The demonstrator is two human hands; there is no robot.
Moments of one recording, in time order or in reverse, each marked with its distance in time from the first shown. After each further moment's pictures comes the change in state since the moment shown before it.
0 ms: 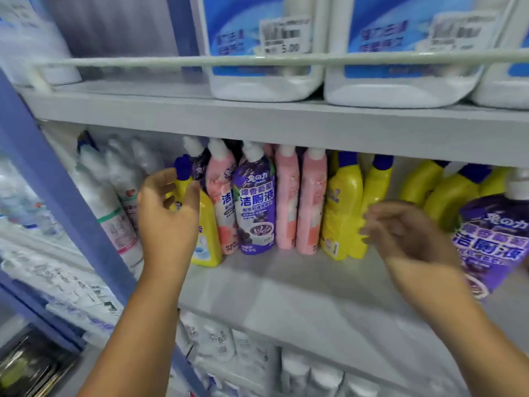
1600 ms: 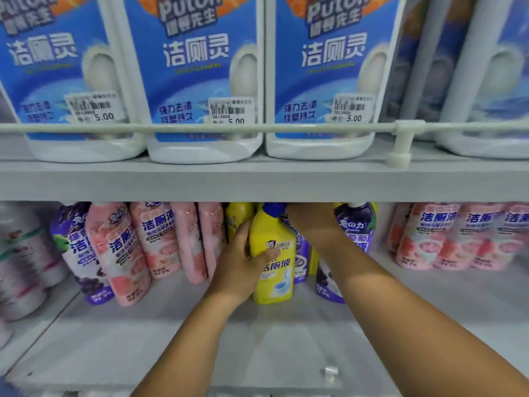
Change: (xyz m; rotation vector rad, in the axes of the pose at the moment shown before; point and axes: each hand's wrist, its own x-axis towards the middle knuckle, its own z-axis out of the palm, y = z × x) left_hand -0.120 0.030 0.180 -0.293 -0.956 -0.171; right_hand 0.103 0.012 -0.041 -1.263 -0.241 -0.119
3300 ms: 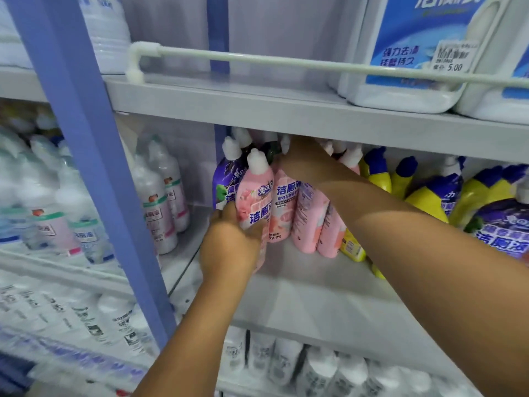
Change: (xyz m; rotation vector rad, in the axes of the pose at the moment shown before) left_hand -0.079 -0.014 -0.223 0.606 0.561 -0.159; right_hand 0.128 -0.220 0.060 0.364 -0.043 0.033
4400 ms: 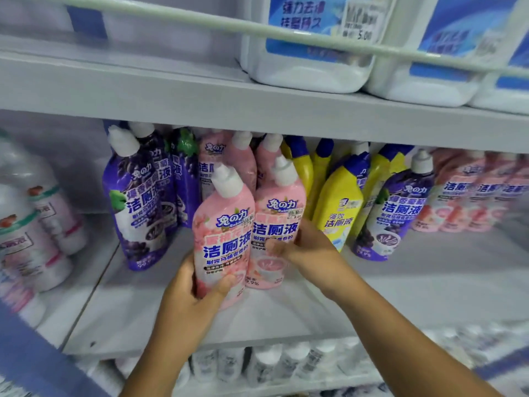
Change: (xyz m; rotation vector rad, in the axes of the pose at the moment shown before) left_hand -0.055 -0.029 0.043 -0.704 -0.503 0.001; right_hand -0.213 0.065 -0.028 0.923 -0.062 0.381
